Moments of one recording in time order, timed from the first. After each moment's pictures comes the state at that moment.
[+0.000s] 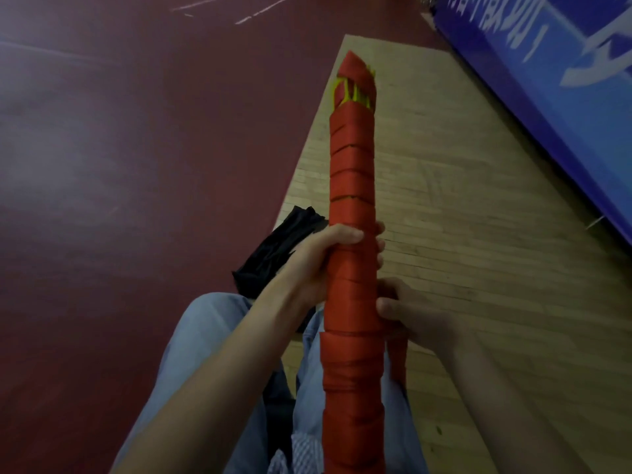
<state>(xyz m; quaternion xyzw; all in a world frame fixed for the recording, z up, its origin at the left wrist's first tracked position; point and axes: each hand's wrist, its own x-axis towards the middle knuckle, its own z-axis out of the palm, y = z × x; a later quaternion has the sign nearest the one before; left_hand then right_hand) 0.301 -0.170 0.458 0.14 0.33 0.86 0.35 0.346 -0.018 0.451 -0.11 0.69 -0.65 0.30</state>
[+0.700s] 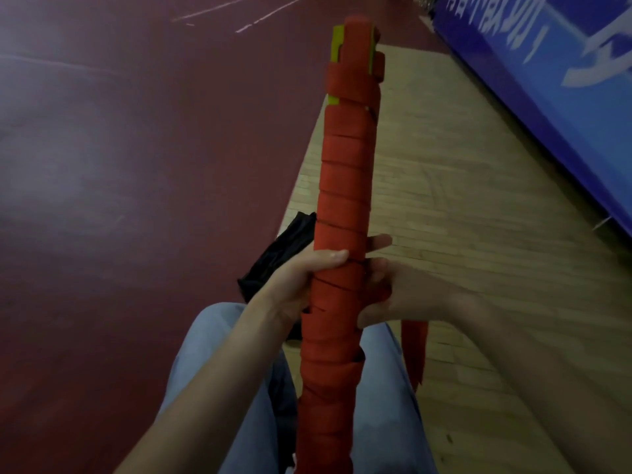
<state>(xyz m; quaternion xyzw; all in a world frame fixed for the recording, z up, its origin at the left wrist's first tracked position) 0.303 -0.196 0.452 0.19 0.38 0.83 0.36 0.321 -0.032 0.494 -0.17 0.87 -0.37 0.27</state>
